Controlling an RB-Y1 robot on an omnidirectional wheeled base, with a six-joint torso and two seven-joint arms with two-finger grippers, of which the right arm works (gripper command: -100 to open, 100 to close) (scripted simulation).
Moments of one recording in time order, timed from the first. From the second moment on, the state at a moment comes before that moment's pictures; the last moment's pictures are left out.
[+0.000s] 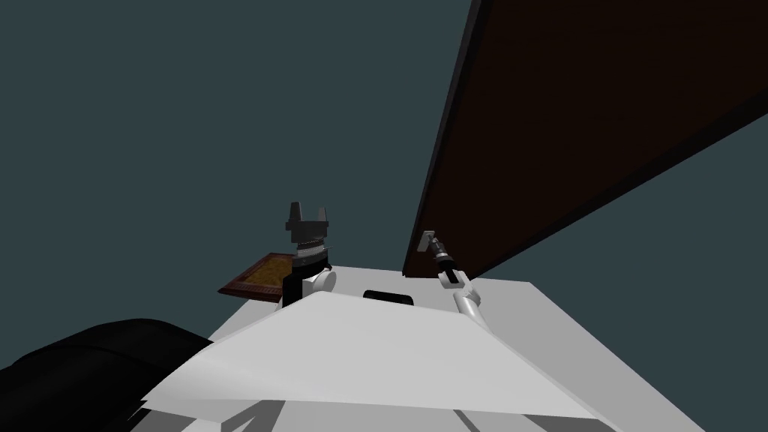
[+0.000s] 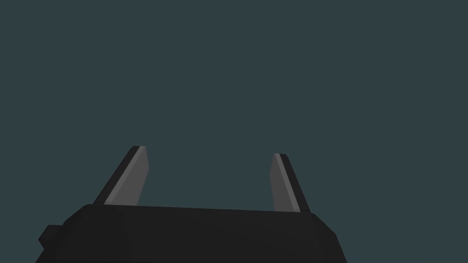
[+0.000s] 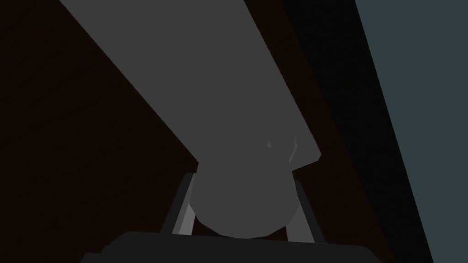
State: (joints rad) arm -0.08 -0.17 -0.25 -1.14 0.56 -0.50 0.31
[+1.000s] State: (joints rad) arm -0.03 -0.17 -0.21 -1.19 0.35 -0.48 0.08
